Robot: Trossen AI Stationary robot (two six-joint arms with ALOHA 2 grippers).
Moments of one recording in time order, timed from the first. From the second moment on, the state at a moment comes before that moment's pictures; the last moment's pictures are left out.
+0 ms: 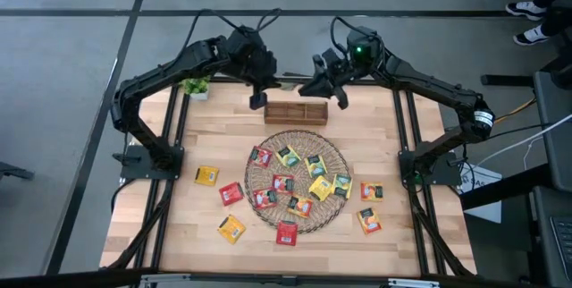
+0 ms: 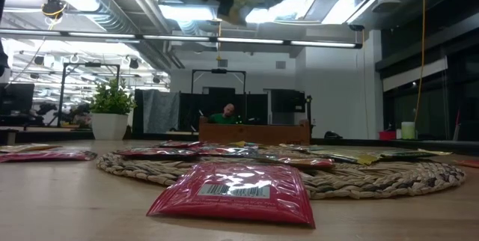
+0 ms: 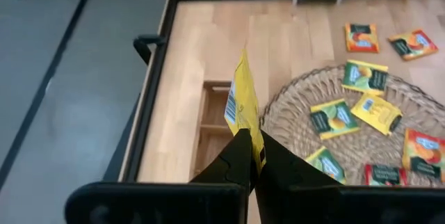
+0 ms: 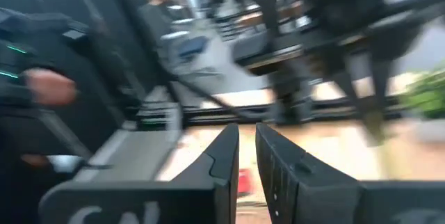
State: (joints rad) left arm 0.46 1.59 1.78 -0.93 0.21 0.31; right arm -0.51 1.49 1.42 -0.15 -0.86 0.07
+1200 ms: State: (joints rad) left arm 0.45 1.59 1.78 -0.89 0.33 0.25; right arm -0.50 1.49 1.42 -0.34 -0.60 -0.08
